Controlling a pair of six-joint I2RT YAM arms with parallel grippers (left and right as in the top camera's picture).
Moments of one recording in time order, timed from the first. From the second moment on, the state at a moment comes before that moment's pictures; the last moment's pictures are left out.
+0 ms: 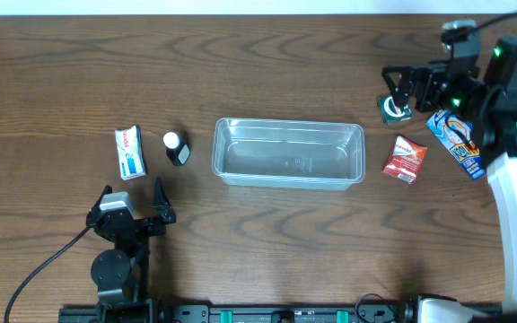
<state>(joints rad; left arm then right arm) 0.10 0.01 0.02 -0.11 0.01 -0.14 -0.10 1.43 1.33 -0.56 -0.54 0.02</state>
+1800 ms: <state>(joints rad) 0.10 0.01 0.02 -0.11 0.01 -0.14 -0.30 1.82 1.34 -0.71 0.16 -0.19</state>
